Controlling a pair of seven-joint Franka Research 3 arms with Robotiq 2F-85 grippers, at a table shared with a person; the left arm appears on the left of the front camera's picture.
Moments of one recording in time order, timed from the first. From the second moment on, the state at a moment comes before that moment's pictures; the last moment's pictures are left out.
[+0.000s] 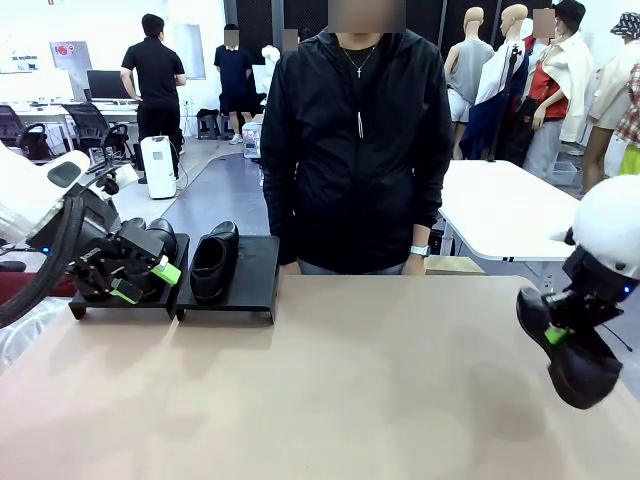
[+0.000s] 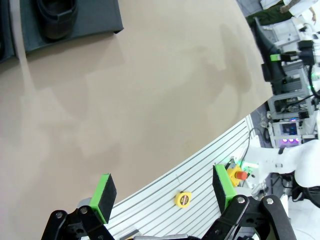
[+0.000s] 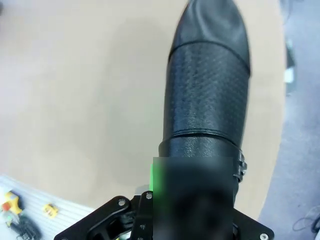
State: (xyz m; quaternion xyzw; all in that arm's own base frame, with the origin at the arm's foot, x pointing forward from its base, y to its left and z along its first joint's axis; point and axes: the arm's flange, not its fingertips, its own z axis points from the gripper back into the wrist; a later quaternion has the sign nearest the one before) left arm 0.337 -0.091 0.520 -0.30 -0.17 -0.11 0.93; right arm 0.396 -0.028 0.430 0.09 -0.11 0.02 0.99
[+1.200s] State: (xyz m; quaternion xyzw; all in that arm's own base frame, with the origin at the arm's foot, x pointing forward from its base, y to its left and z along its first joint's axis) left arm 0.337 -0.092 0.520 -0.30 -0.17 -0.11 0.93; right arm 0.371 0.310 0.392 0.28 -0.04 0.19 0.94
